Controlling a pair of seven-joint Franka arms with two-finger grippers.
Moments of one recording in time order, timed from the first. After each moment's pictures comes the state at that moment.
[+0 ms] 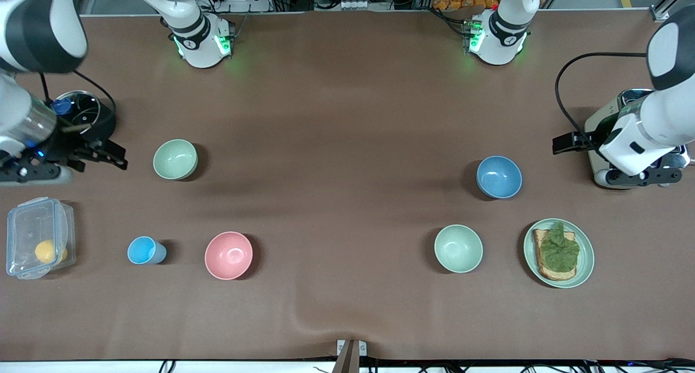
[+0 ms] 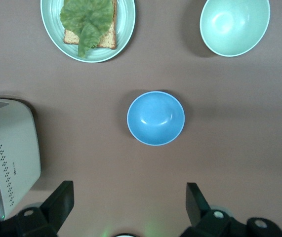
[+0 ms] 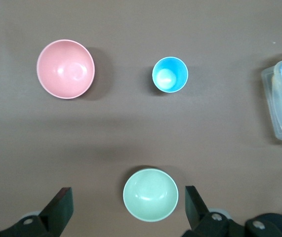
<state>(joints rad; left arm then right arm) 0.06 0.17 -0.15 -1.61 0.00 1.58 -0.12 -0.01 0.09 0.02 -1.76 0.02 1.88 -0.03</state>
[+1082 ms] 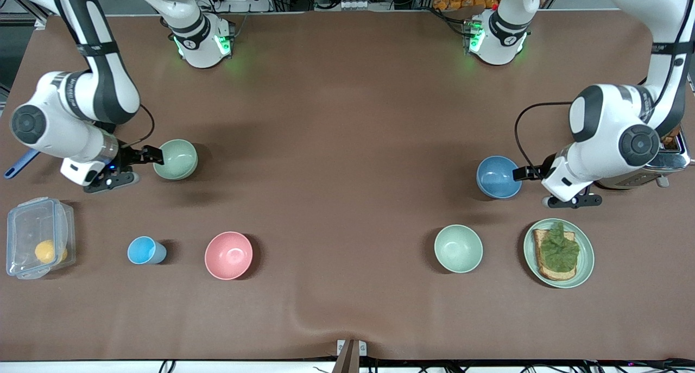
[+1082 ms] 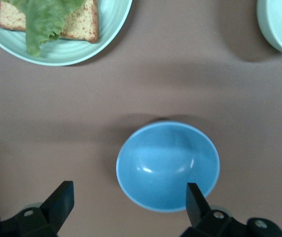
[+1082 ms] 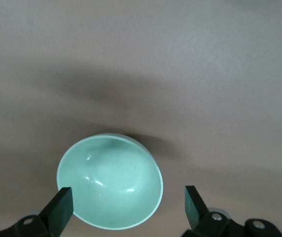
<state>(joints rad) 0.09 0.29 -0.15 -2.00 0.00 2.12 -0.12 -0.11 0.14 0.01 -2.26 0.01 2.25 -0.38</state>
